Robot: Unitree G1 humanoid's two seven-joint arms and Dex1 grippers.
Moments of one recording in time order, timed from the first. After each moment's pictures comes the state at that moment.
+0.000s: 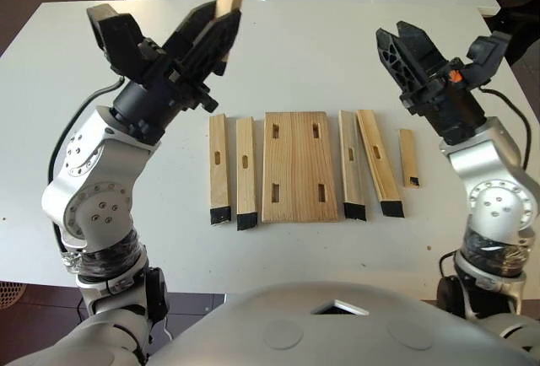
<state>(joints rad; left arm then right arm) -0.19 0.39 0.30 -0.65 -1.12 0.66 -0.49 -0.20 -0.41 -0.25 -0.47 1.15 0.68 0.51</state>
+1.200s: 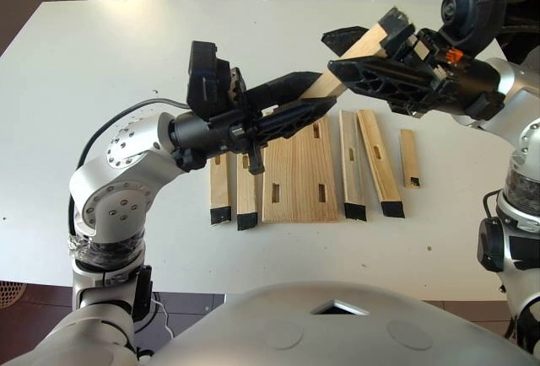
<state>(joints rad) -0.23 0.49 0.05 -0.65 -1.11 0.65 -0.66 -0.52 -0.58 -0.13 -0.38 1.37 0.93 0.75</state>
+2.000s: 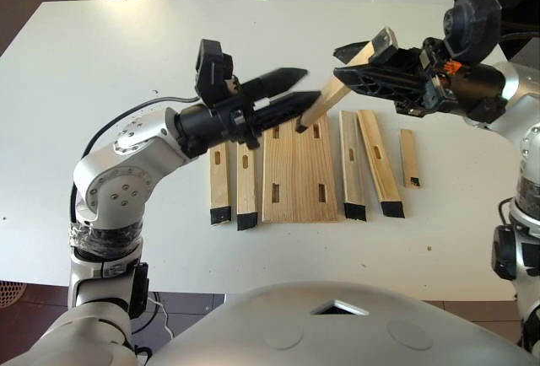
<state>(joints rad) -0.25 0.52 0.04 -0.47 -1.04 0.69 -0.57 -0.47 -0.71 -0.08 -0.33 1.00 0.76 0.93</state>
